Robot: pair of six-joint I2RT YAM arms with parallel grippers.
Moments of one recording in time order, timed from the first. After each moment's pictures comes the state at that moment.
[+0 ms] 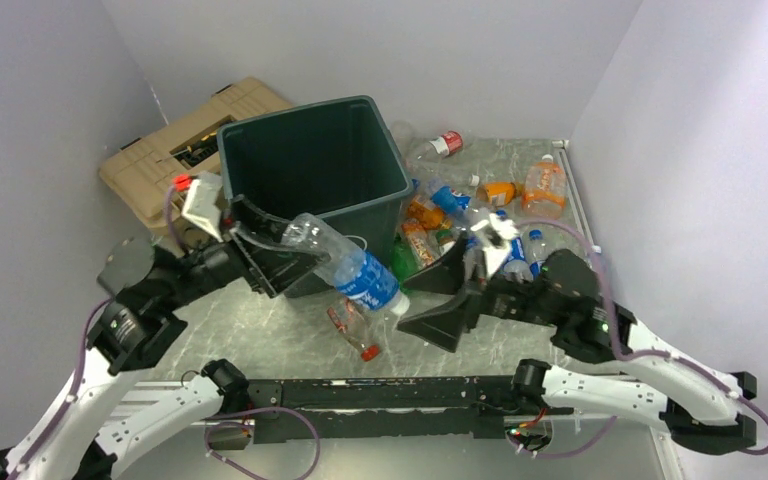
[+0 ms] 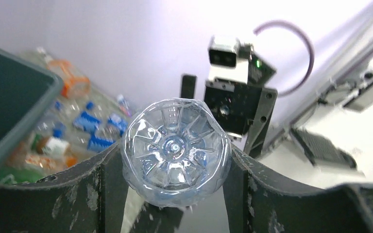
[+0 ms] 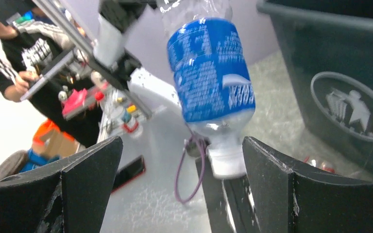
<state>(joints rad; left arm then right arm) -0.70 0.70 1.15 -0.22 0.49 -0.66 1.12 0.73 1.03 -0.26 -0.28 0.51</state>
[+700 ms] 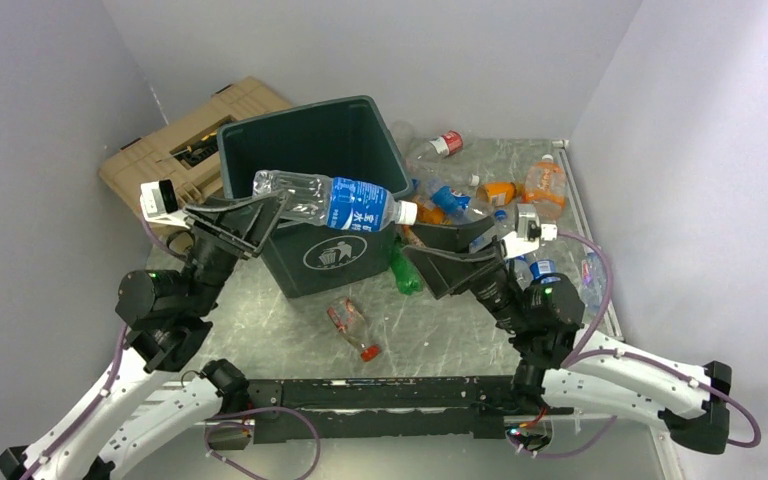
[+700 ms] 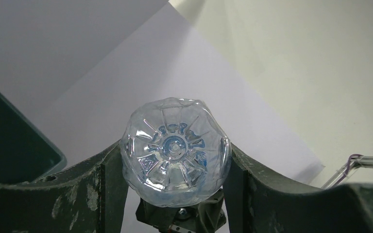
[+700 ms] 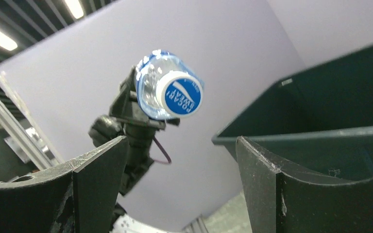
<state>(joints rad) -0.70 0.59 0.84 0.36 -0.04 -1.06 1.12 0.68 0.64 0.61 0.16 0.60</state>
